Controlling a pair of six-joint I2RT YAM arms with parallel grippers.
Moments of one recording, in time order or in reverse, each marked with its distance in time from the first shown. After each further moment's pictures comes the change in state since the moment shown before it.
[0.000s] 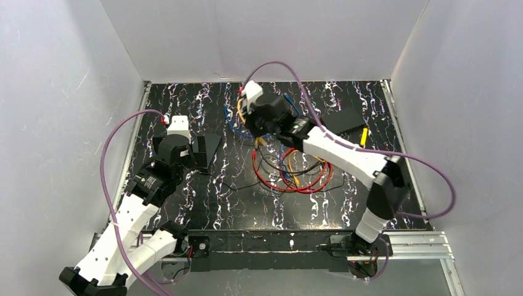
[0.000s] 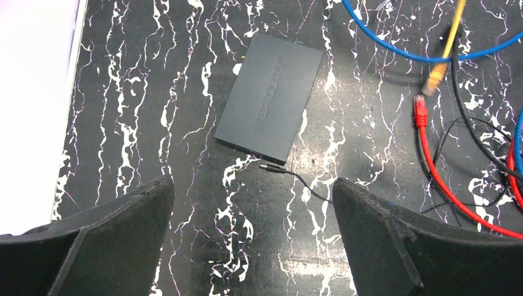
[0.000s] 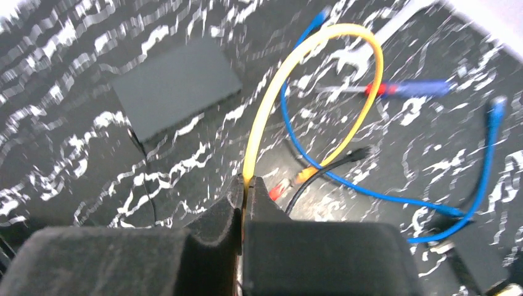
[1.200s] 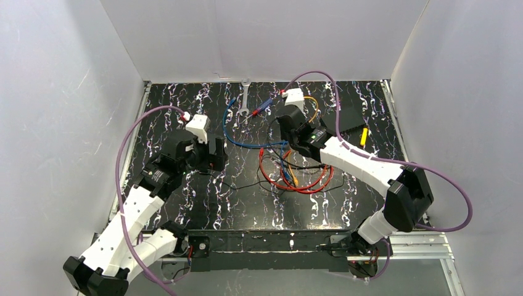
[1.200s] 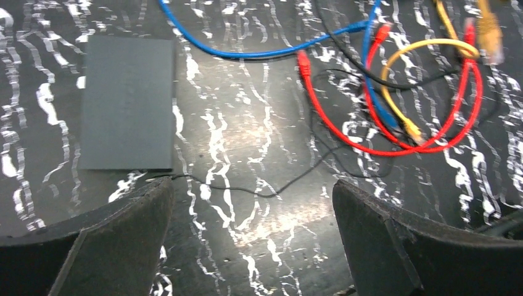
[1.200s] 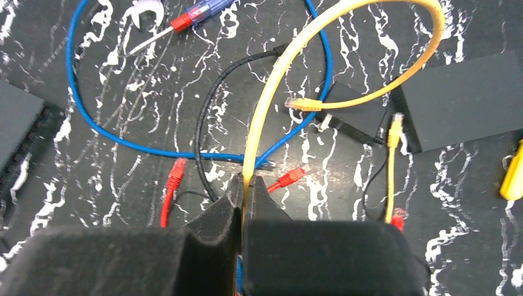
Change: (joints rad) left arm 0.000 0.057 -0.015 0.097 0.404 0.010; right arm -0.091 -0.201 -0.291 0.005 0.482 0.245
